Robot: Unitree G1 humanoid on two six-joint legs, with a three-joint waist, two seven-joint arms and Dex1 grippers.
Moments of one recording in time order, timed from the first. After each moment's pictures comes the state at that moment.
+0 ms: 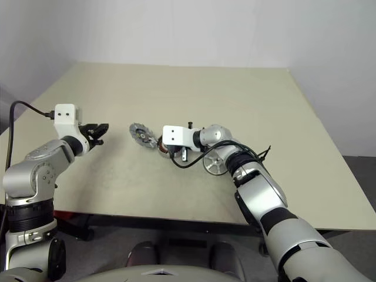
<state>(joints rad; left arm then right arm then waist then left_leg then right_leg) -0.37 0.45 0.35 -0.22 -0.37 0.98 -0.23 -0.98 -0.16 0.40 1.06 -0.31 -0.42 0.87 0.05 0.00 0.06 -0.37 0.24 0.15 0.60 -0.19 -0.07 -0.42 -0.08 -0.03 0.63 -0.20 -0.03</state>
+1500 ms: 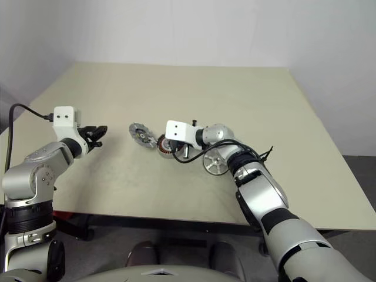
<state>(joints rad) -0.35 0.45 0.36 -0.21 -0.37 0.97 -0.23 -0.98 -0.17 0.35 1.04 -0.27 -0.37 0.85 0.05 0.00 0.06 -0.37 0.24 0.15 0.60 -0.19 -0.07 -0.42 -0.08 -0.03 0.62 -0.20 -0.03</state>
